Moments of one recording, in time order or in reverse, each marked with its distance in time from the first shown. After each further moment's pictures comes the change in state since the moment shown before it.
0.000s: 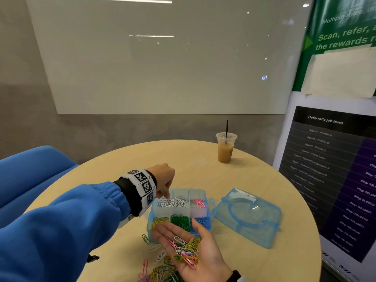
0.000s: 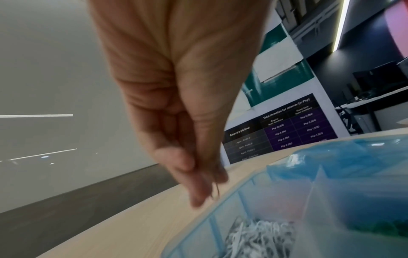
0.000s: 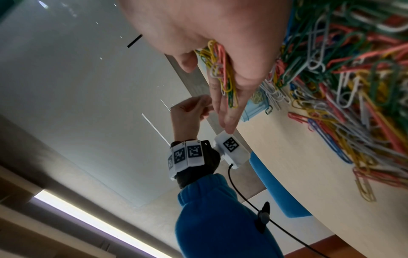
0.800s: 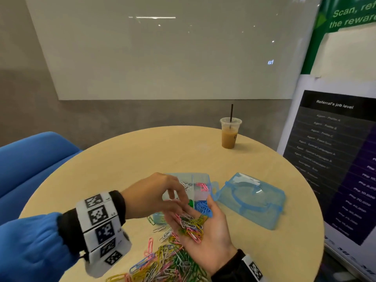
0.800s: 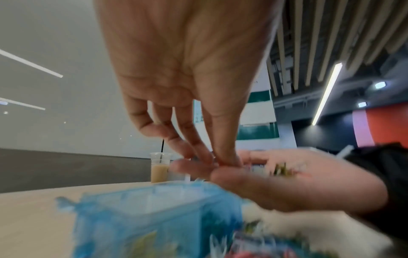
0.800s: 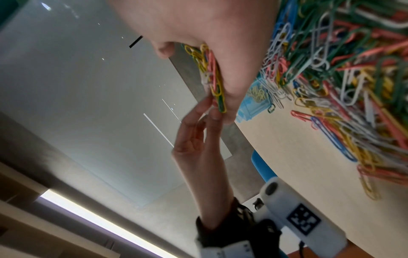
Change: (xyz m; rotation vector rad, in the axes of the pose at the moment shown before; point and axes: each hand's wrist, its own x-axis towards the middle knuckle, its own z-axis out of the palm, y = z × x) left_hand -0.103 0.017 0.041 -0.315 0.252 0.376; right_hand -0.018 -0.001 0.003 -0.154 0.042 -0.139
